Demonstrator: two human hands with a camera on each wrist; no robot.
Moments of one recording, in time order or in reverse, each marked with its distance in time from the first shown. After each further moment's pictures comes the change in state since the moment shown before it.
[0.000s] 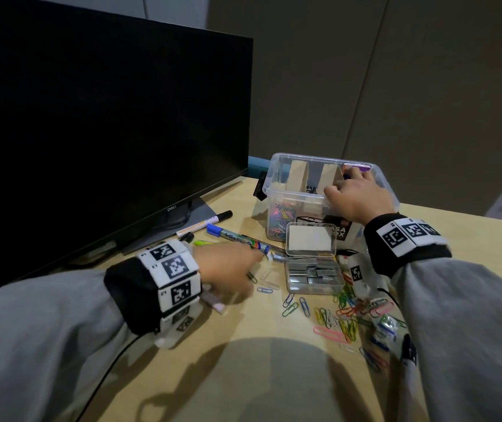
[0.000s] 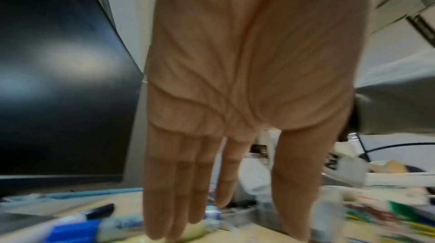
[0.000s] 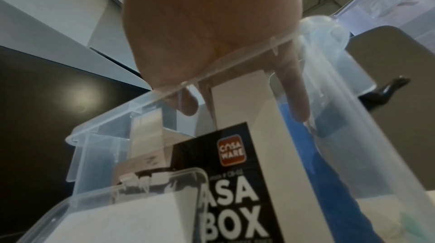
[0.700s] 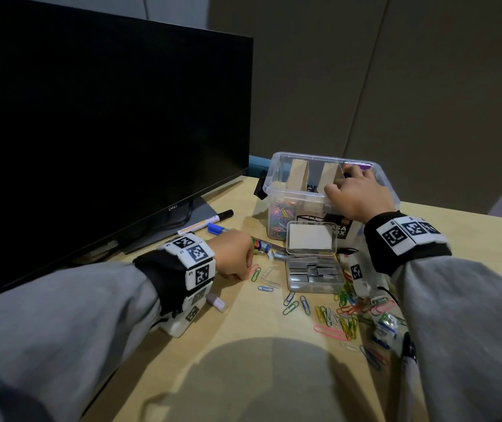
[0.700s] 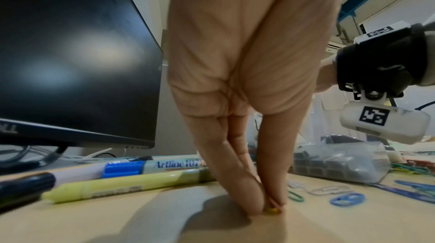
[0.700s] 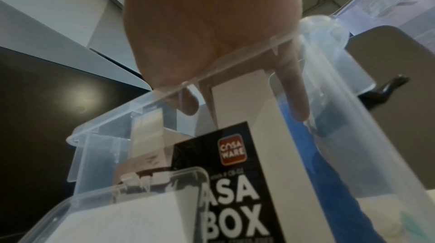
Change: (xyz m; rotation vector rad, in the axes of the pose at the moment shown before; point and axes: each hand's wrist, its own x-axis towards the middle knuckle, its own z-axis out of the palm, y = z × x) left_hand 0.027 -0.009 -0.001 -0.271 0.096 -0.129; right_hand -0.003 -0.002 -0.003 0.001 0.008 0.001
